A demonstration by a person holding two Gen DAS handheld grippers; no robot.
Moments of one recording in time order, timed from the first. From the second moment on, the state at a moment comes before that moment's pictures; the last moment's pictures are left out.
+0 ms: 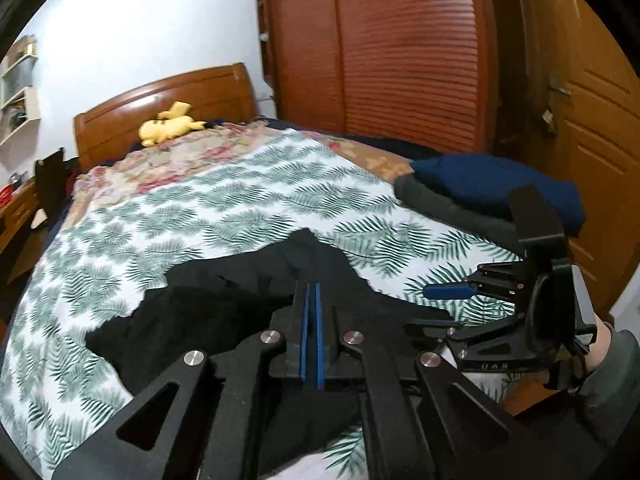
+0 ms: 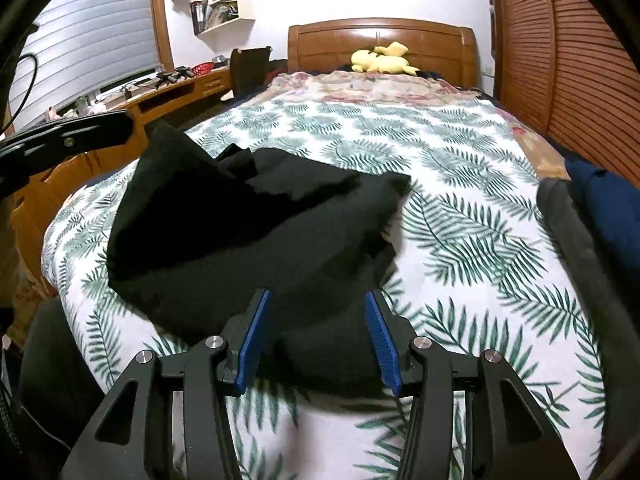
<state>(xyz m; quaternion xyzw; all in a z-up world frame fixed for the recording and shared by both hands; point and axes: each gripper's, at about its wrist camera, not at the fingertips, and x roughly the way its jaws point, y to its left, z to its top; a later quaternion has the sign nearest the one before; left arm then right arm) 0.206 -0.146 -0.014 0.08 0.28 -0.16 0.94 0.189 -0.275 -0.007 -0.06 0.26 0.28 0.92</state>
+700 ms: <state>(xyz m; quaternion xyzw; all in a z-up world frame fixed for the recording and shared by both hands) 0.158 0.021 -0.049 0.00 0.29 -0.05 0.96 0.215 -0.173 0.039 -0.07 0.19 0.35 0.91</state>
